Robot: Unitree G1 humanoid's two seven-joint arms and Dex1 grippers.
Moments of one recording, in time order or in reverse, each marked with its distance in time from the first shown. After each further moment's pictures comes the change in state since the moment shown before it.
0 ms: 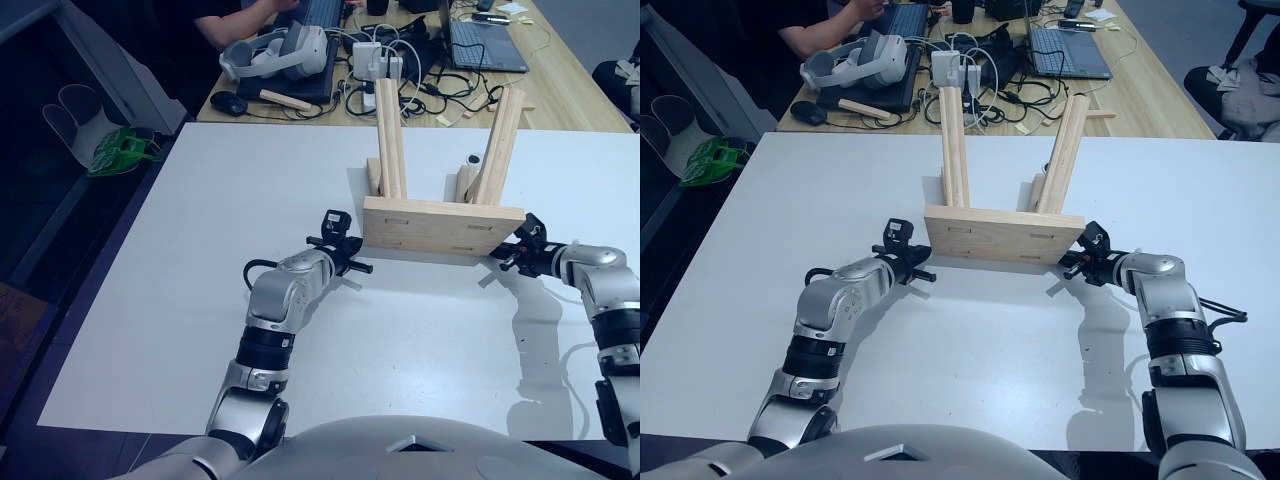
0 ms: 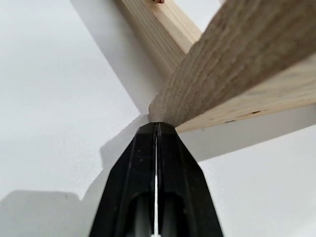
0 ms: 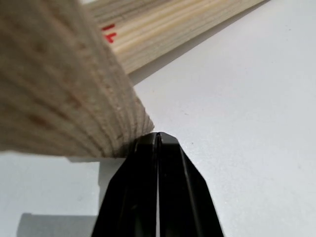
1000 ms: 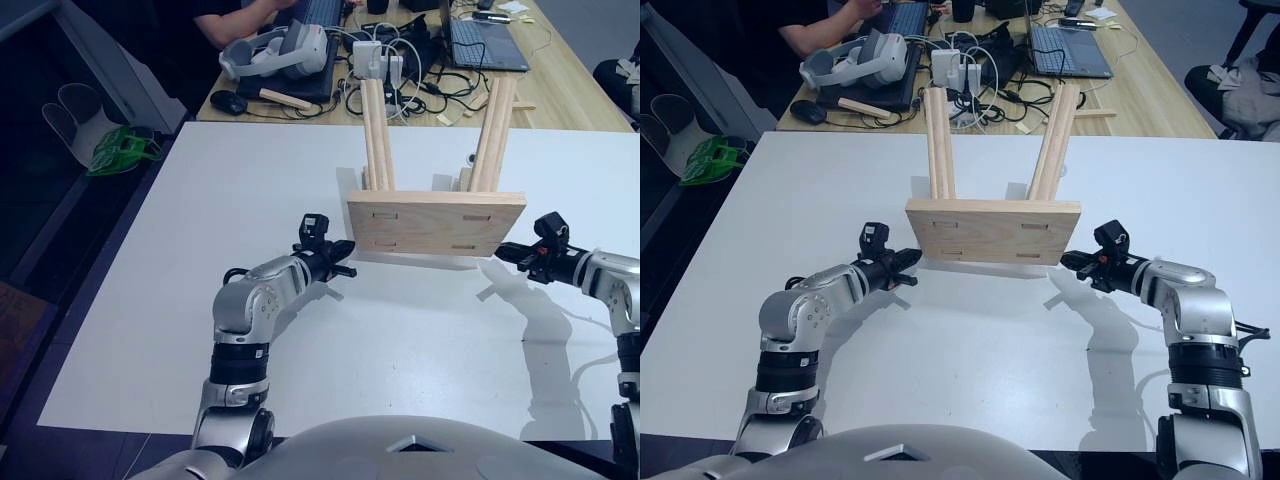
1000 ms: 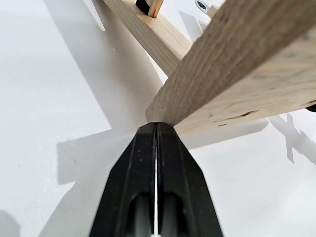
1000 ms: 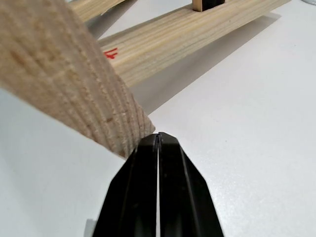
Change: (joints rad) left arm 0.082 0.057 0.132 -0.143 -0.146 0.090 -0.168; right arm 0.156 -0.020 -0.158 -0.313 0.195 0.258 0.079
